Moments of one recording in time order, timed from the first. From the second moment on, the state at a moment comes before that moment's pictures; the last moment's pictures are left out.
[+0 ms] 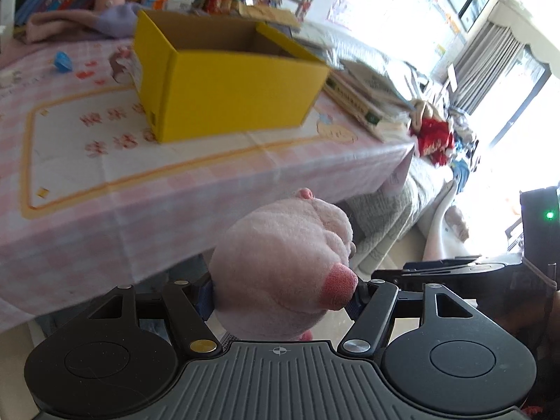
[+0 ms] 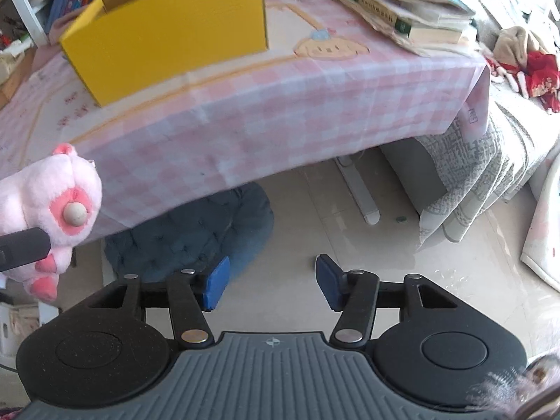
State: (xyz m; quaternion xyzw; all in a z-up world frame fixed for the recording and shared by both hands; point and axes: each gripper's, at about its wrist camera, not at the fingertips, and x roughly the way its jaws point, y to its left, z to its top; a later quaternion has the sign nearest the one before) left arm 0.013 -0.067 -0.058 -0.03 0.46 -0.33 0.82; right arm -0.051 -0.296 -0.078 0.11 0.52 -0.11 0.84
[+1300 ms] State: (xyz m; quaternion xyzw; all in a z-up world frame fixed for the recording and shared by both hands) left arm 0.086 -0.231 -0.543 0.06 0.56 -0.22 0.79; right arm 0.052 -0.429 -0.635 0.08 0.56 -0.08 0.82
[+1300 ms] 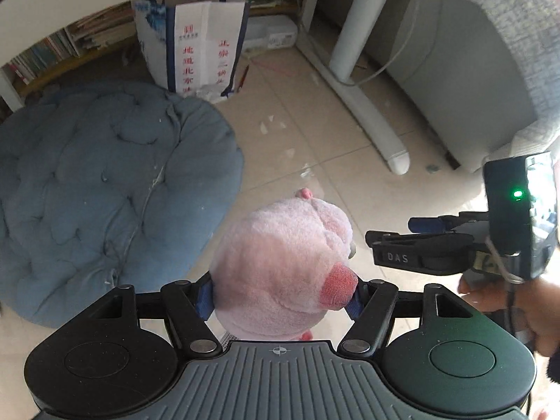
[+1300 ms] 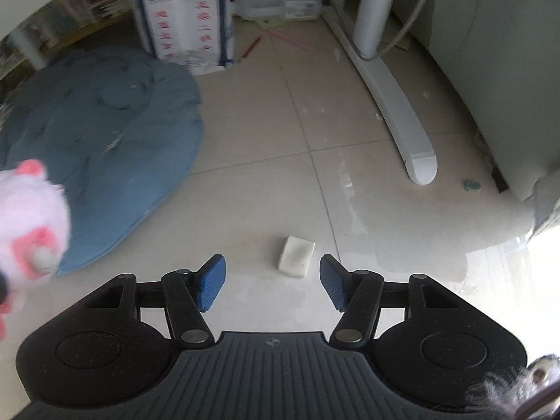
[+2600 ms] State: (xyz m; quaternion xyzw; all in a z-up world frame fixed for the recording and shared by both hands) left arm 0.071 -0.248 -0.595 0.05 0.56 -0.29 0.77; right arm 0.106 -0.458 -0.832 0.11 0.62 -0.15 0.77
